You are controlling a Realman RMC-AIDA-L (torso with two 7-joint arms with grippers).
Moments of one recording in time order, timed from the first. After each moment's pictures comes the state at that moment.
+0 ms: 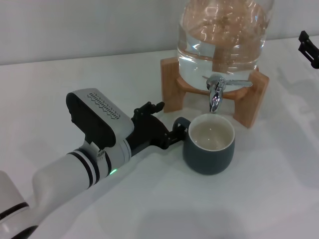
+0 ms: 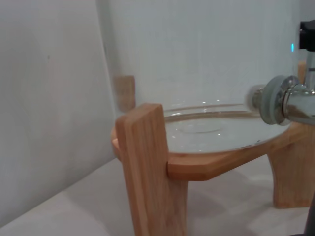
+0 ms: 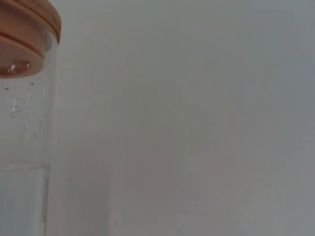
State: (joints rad) left arm -0.78 -2.11 2.73 0.42 -0.63 0.59 -0.27; right arm 0.46 2.02 -0.69 -0.16 2.39 1.16 -2.76
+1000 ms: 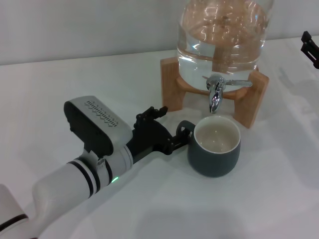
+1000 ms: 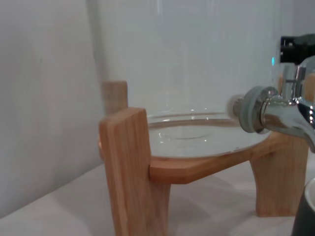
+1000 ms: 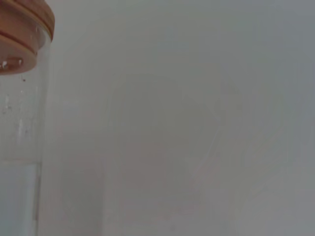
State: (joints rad) left arm -0.72 -2.10 2.72 0.47 -0.62 0.61 -0.26; right arm 0.46 2.02 -0.69 -0.16 2.40 1.16 -2.77
